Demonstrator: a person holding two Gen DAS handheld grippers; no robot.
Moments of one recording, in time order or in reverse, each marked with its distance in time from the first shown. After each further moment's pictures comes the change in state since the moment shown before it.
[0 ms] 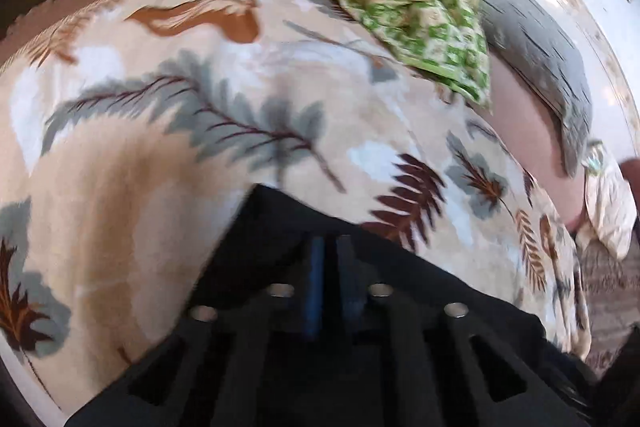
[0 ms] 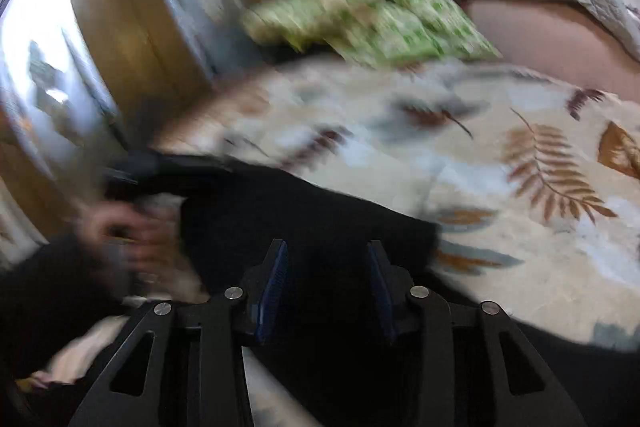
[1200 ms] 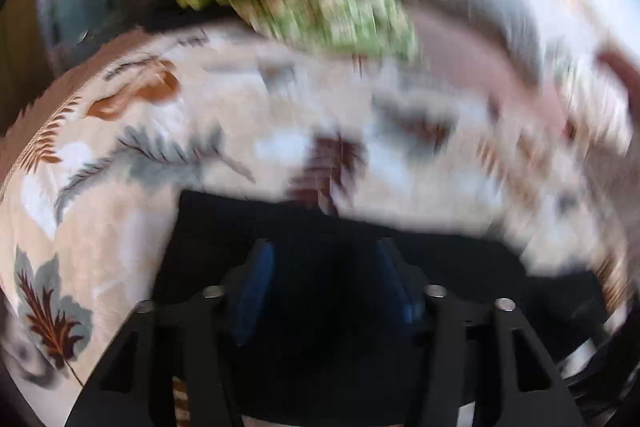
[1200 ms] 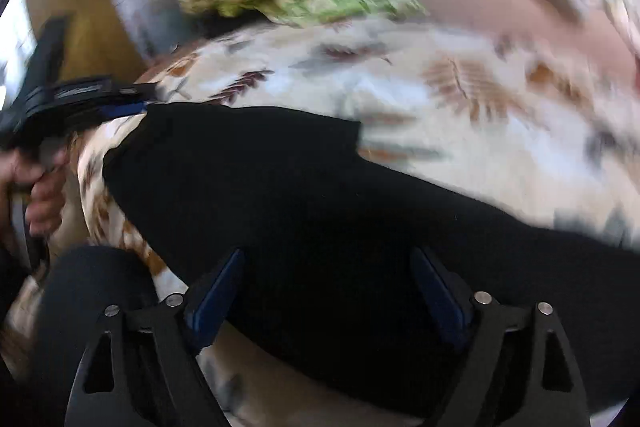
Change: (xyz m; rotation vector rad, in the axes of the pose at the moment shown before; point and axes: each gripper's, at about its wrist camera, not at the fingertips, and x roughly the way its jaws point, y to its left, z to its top) left arm -0.019 -0.090 -0.048 0.425 0.060 0.091; right arm -0.020 0.005 -0.061 0.012 0.025 -0.136
